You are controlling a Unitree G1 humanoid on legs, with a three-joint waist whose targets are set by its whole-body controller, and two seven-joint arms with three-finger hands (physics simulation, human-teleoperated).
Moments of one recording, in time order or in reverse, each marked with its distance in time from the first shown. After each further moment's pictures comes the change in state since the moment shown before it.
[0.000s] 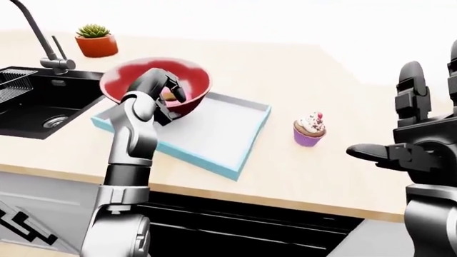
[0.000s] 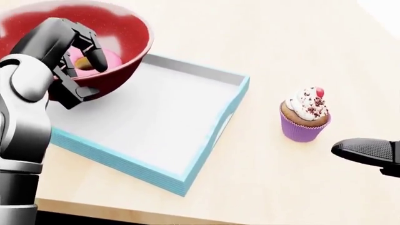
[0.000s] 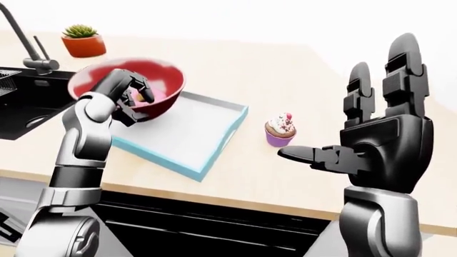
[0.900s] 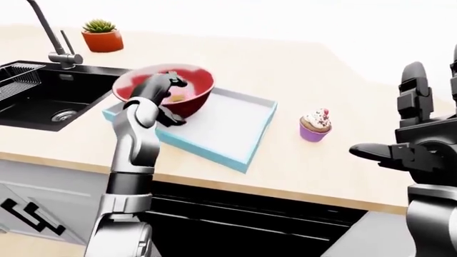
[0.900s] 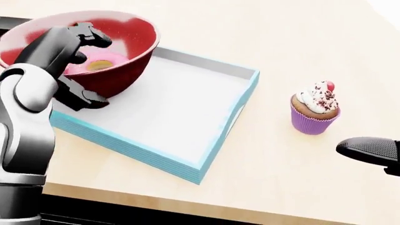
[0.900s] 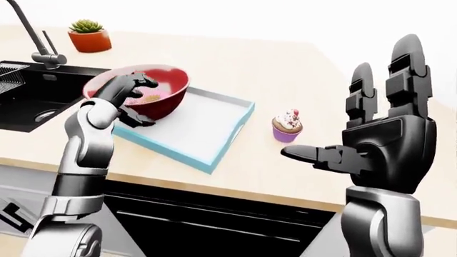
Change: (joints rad) left arm 0.058 -0.021 -0.006 -0.086 0.010 0.007 -0.027; right arm 0.004 -0.004 -0.012 0.009 0.015 -0.010 -0.004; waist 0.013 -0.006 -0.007
